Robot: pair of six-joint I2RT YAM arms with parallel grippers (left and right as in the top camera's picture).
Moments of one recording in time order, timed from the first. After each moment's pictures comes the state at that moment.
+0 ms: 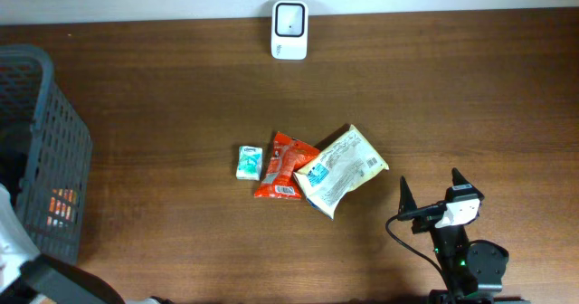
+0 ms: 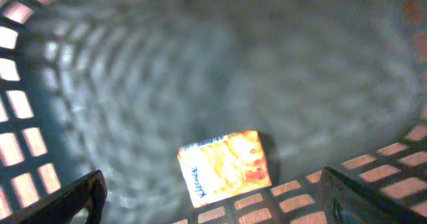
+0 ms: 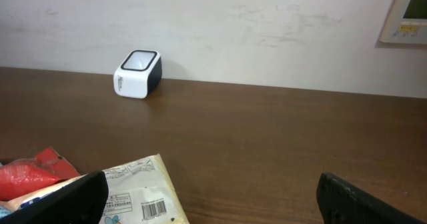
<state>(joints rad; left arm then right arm) 0.79 1.62 1.36 -0.92 -0.16 -0.44 -0.08 0.01 0.01 -0.06 -0.21 -0.03</state>
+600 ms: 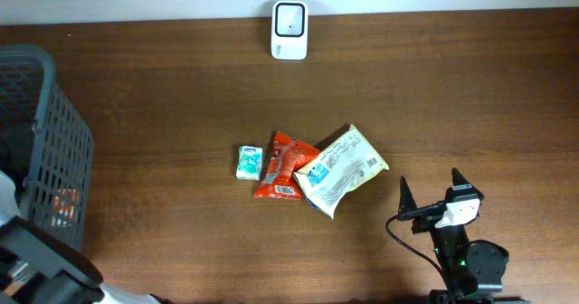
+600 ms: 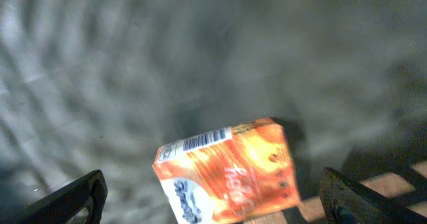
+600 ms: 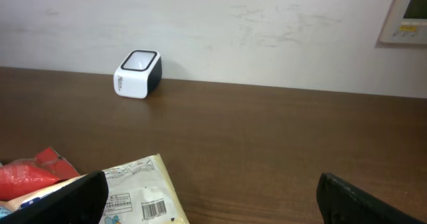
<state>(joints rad) 0.79 1.79 1.33 -0.91 -0.08 -0.43 -0.08 0.01 0.01 -0.06 -0.21 -0.03</state>
